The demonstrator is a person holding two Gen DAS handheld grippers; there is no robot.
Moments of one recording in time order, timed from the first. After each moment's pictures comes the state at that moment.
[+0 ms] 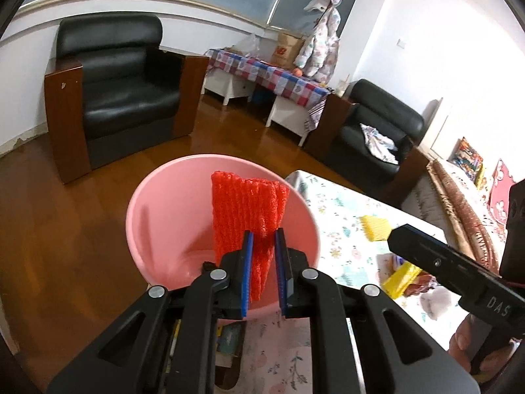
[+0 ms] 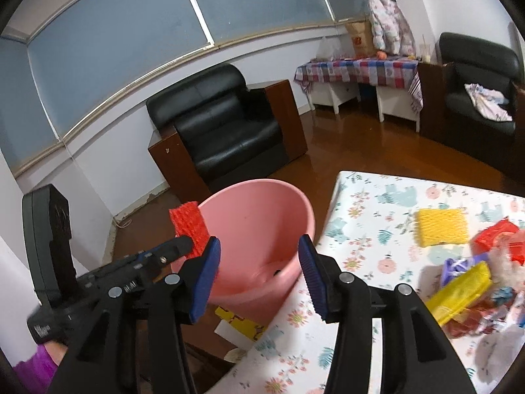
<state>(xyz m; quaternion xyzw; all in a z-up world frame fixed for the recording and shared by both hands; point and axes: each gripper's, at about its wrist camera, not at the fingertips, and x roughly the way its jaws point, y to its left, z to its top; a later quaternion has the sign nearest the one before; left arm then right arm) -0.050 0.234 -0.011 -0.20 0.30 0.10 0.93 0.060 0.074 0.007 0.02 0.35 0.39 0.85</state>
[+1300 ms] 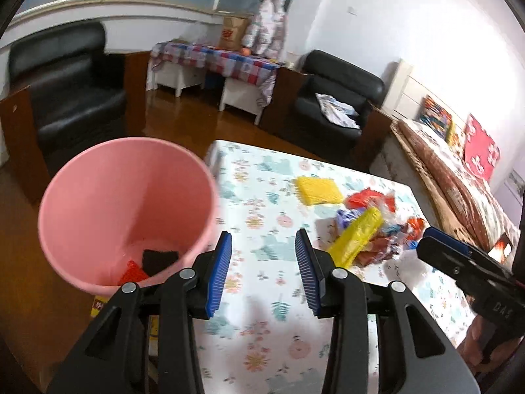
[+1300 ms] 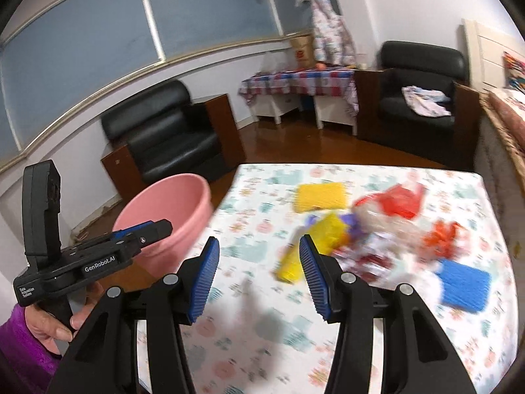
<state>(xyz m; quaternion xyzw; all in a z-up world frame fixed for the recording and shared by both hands) -0.009 0.134 -0.020 -0.14 0.33 0.01 0.93 0.035 -0.070 0.003 0.02 0.34 0.28 0.90</state>
